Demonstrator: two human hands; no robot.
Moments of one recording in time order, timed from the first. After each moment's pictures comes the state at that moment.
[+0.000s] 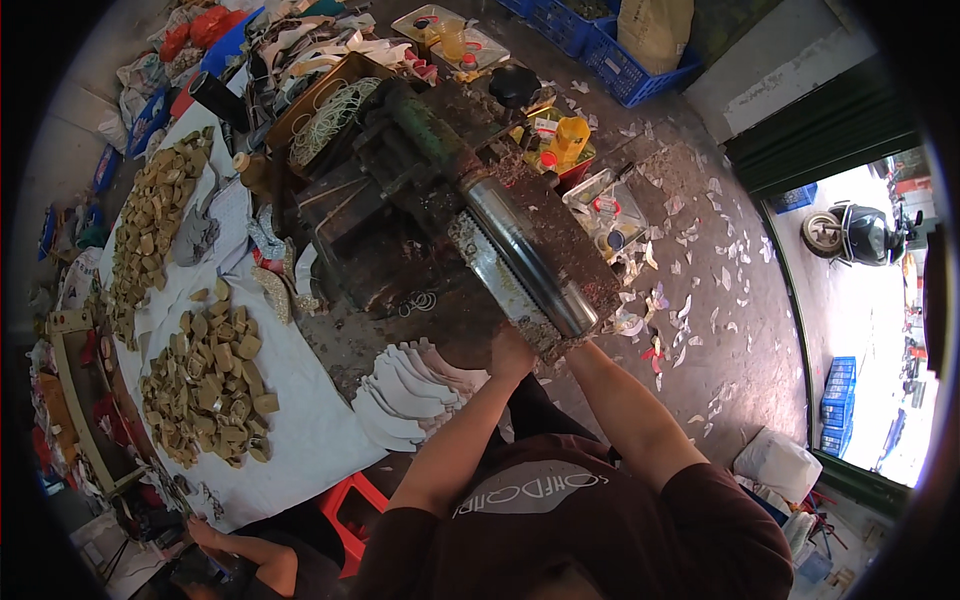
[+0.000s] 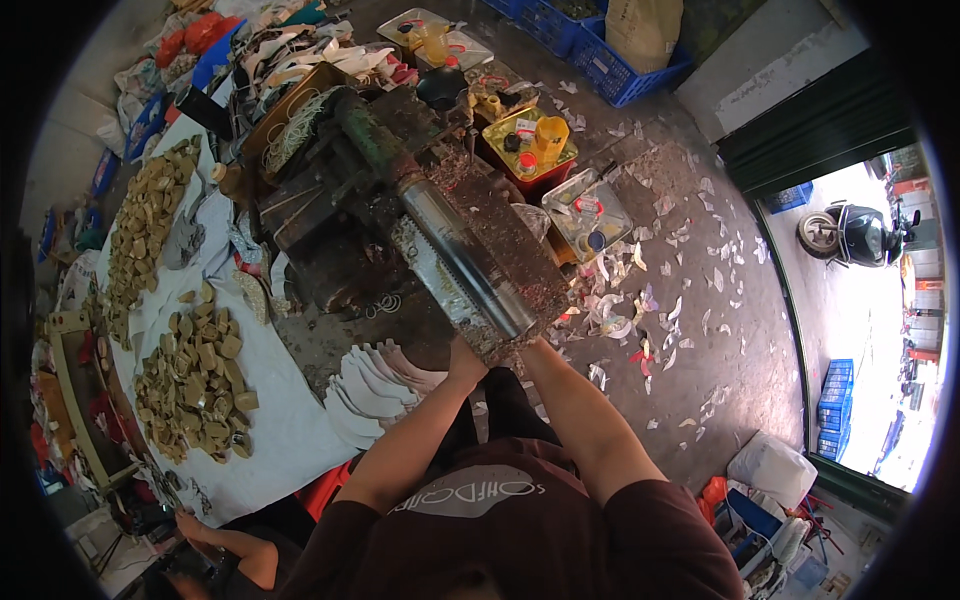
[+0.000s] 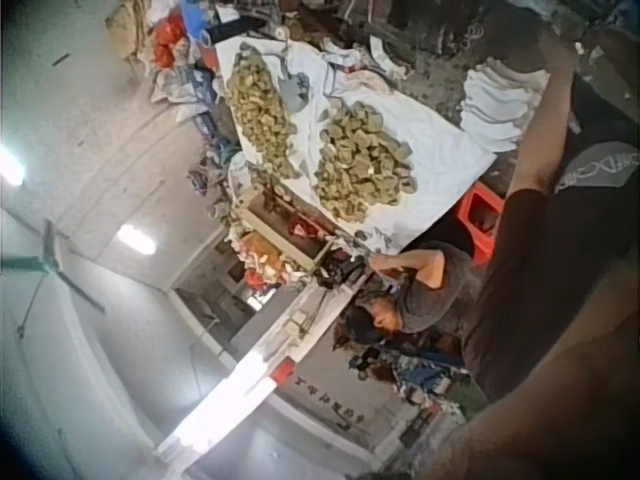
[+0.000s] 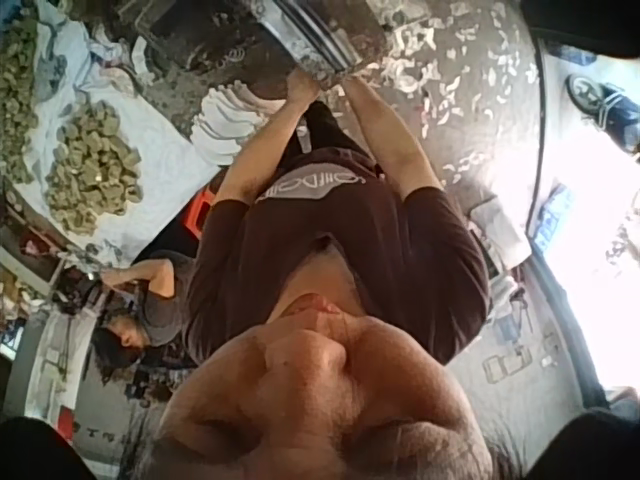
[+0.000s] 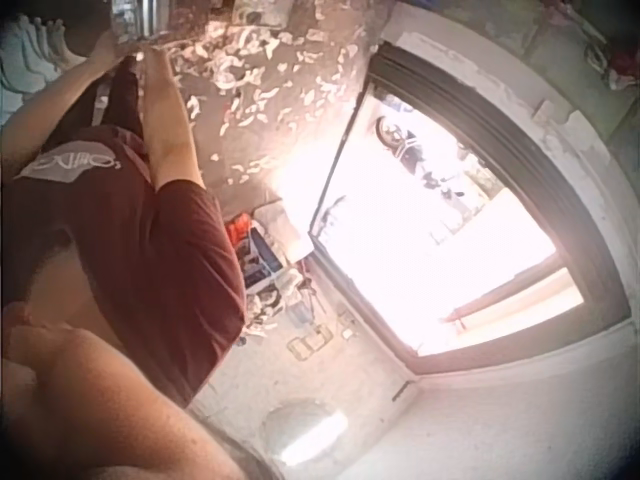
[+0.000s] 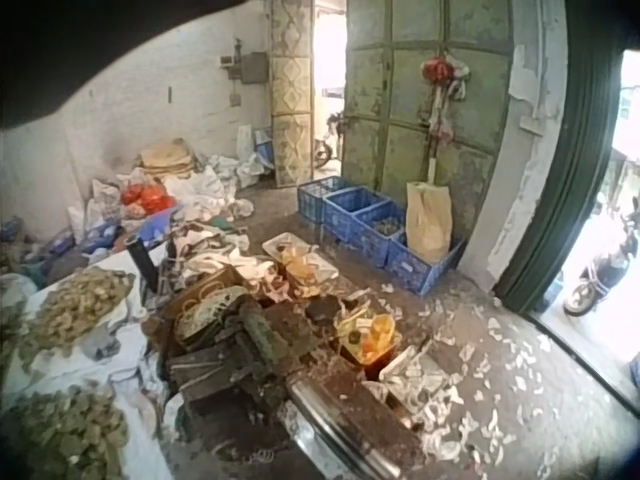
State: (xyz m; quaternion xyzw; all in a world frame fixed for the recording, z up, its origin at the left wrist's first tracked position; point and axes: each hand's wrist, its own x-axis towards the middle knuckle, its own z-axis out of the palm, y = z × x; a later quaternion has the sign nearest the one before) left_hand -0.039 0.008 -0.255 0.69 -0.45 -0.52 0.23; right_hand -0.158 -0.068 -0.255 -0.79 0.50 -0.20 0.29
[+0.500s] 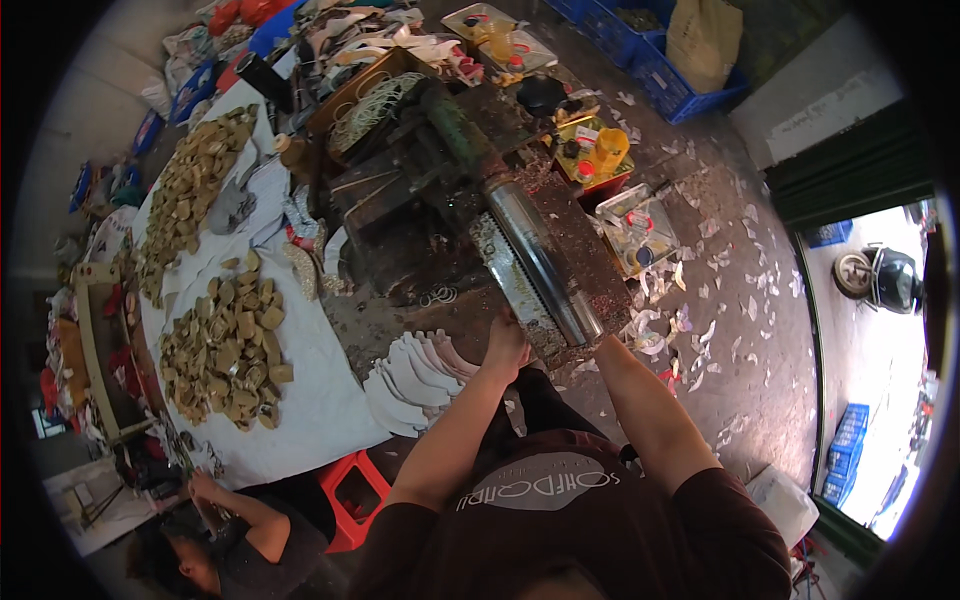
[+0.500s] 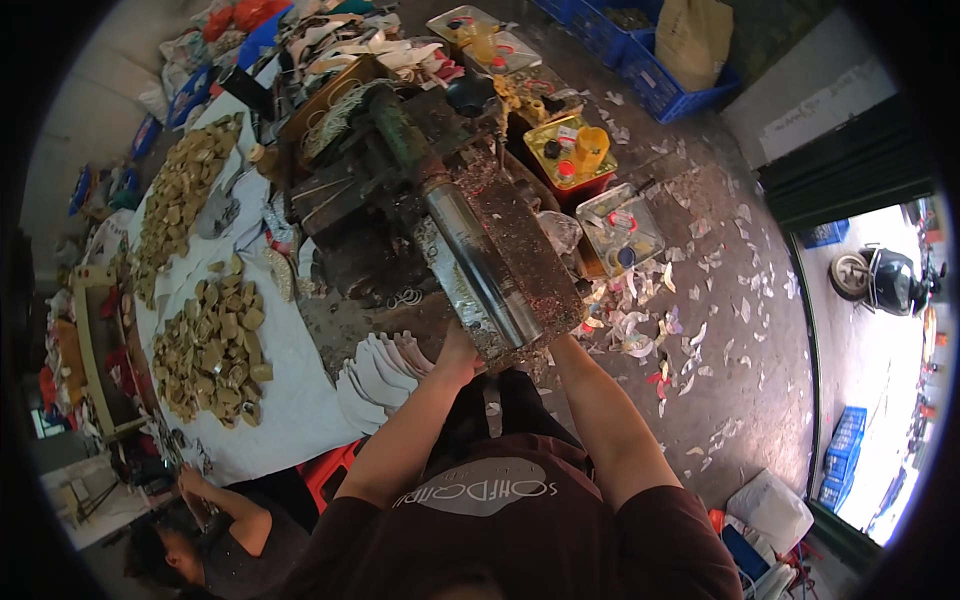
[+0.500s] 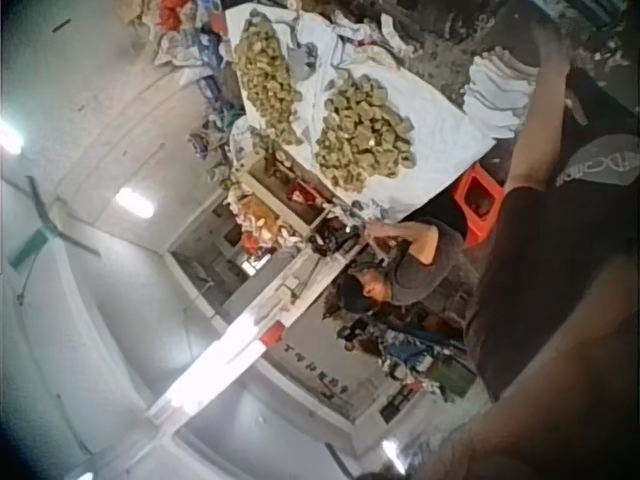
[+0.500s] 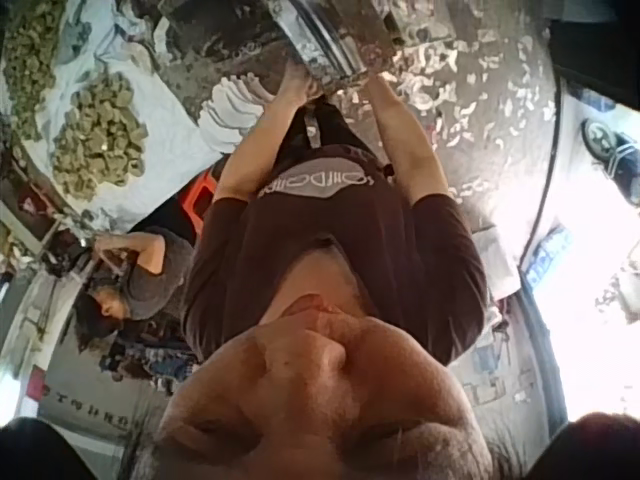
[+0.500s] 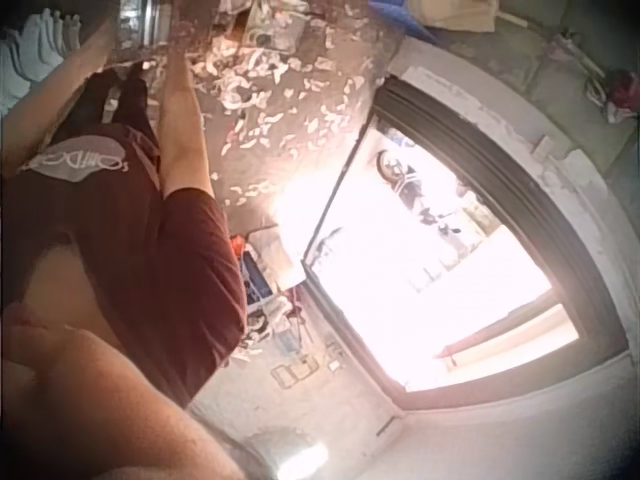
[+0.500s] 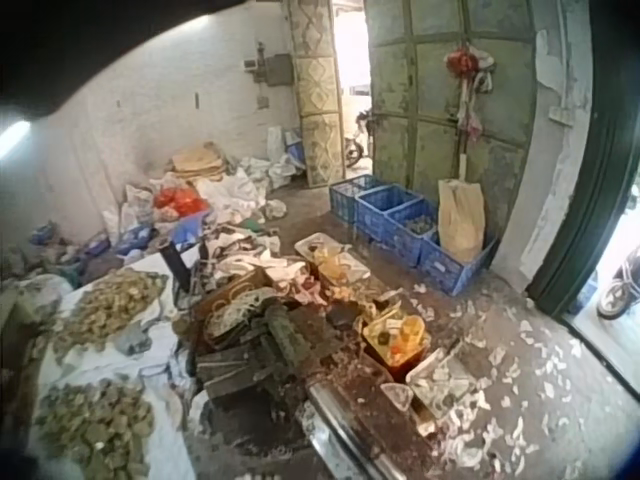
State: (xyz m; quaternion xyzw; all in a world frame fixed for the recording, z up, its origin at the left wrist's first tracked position) left_hand -0.009 -0.023 -0.196 0.55 0.07 -0.70 0.45; right_hand -0.179 -0.104 -0.246 -0.84 0.41 -0.19 0.29
